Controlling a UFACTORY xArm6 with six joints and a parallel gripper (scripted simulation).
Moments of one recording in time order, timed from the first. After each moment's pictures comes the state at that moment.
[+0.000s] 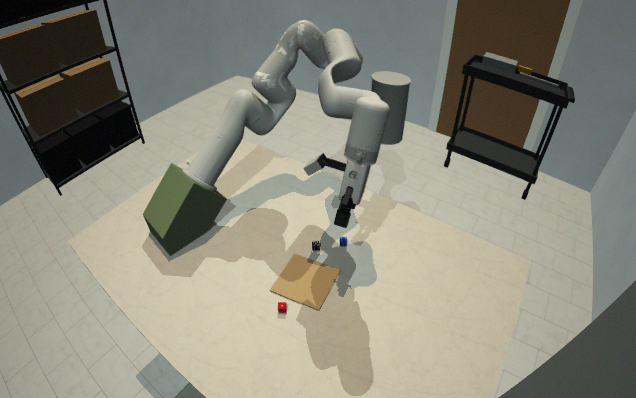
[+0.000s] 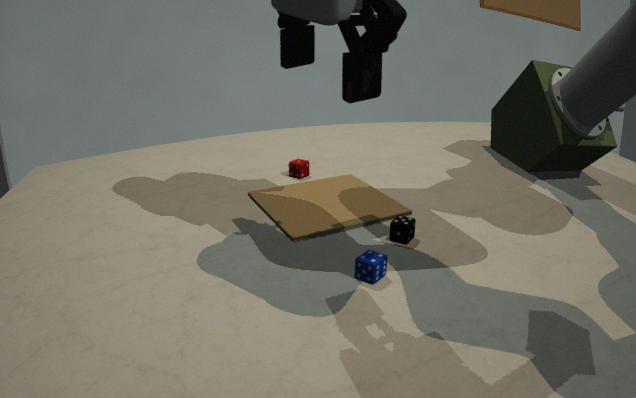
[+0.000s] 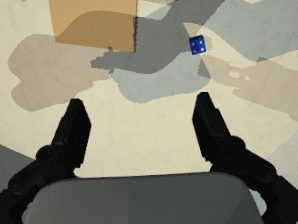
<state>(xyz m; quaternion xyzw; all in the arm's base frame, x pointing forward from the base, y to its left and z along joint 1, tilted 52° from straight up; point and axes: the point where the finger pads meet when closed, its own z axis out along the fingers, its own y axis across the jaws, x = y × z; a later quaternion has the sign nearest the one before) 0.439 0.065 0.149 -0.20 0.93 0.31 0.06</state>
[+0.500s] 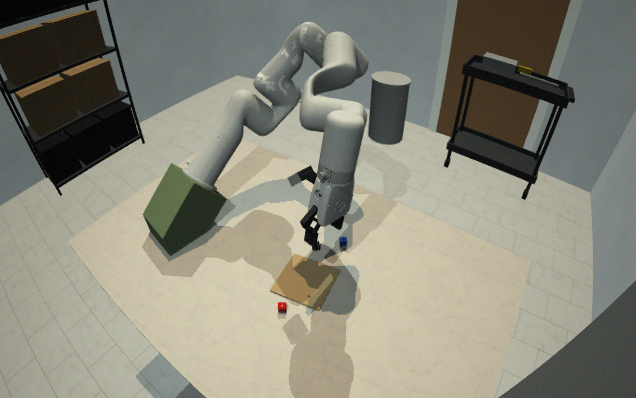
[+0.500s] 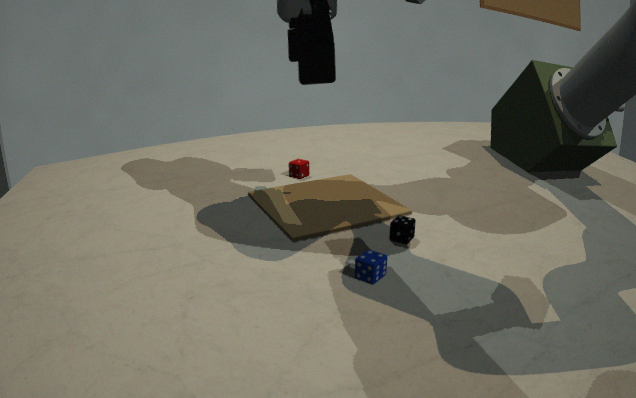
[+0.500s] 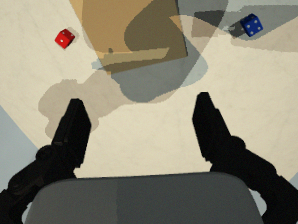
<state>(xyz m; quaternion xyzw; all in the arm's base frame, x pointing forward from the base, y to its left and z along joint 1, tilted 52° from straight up) 0.442 0.012 0.083 -0.01 0.93 0.36 -0.01</state>
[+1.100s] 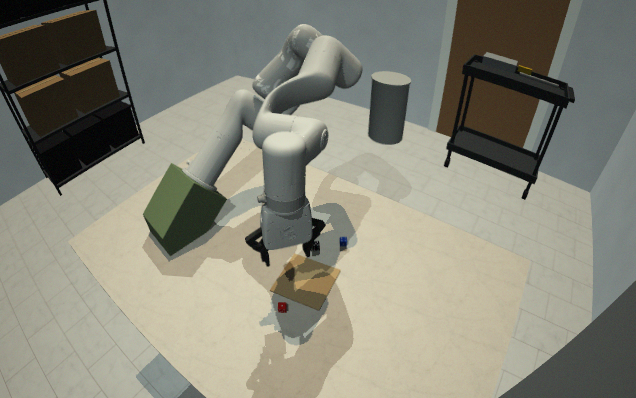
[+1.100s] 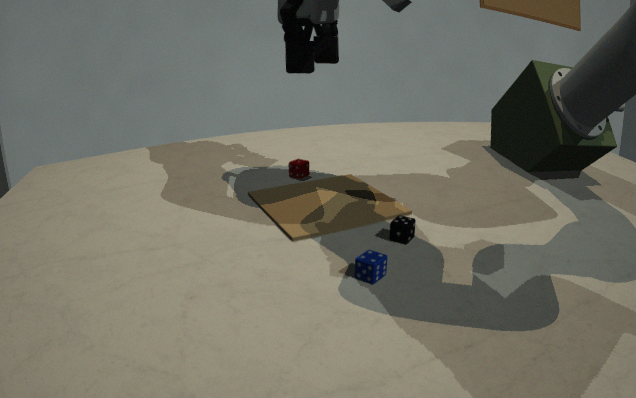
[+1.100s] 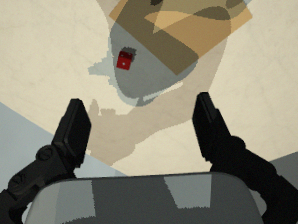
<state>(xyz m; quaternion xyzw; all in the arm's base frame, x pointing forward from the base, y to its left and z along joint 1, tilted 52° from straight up) 0.425 -0.046 -0.001 0.21 0.88 0.40 -0.10</state>
